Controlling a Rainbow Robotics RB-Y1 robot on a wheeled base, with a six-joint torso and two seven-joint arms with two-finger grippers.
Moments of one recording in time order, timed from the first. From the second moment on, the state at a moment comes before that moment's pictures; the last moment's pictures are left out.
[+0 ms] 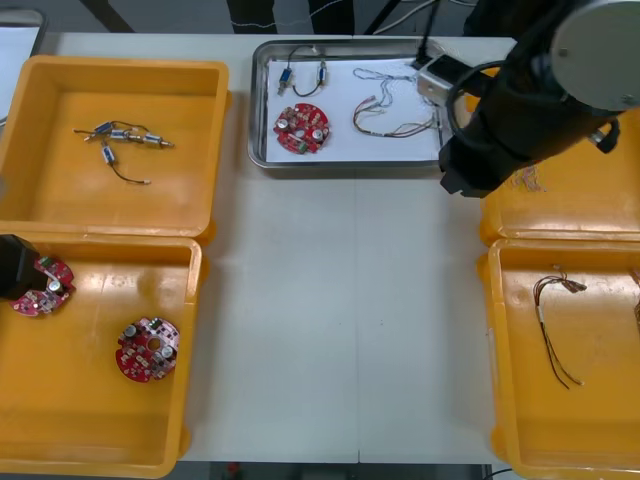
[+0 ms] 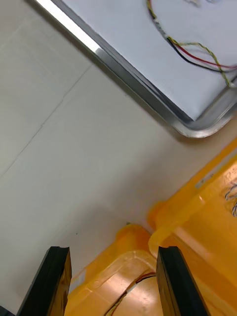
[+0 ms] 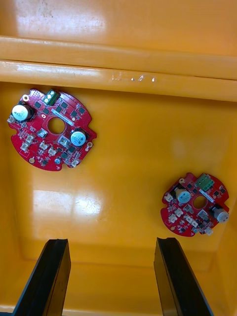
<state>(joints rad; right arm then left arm) -0.88 -0.73 0.33 -1.99 -0.90 1.92 1.39 -0.11 0.88 0.25 -2.25 0.91 1.89 -1.09</state>
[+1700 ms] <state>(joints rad) -0.16 -0.88 -0.36 -2.17 -0.93 1.92 1.24 -0.11 0.88 0.25 -2.25 0.91 1.89 -1.09</state>
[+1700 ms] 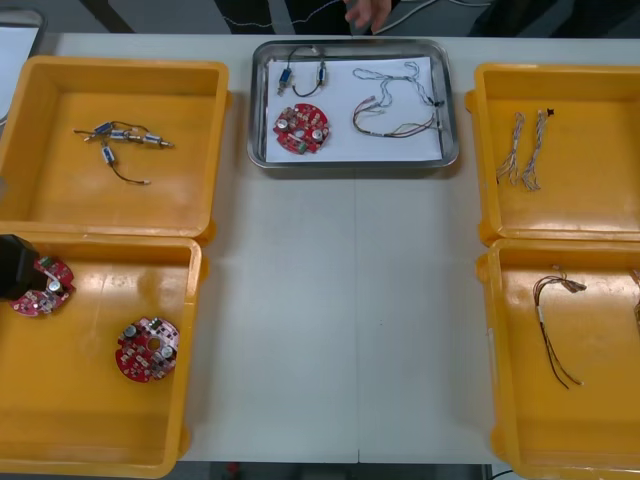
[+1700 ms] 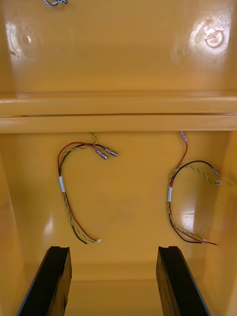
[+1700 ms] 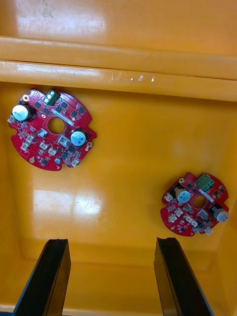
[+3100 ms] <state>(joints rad) -0.16 -0.88 -0.36 -2.18 -0.92 1.92 1.24 -0.11 0.88 0.25 -2.25 0.91 1.89 -1.09</state>
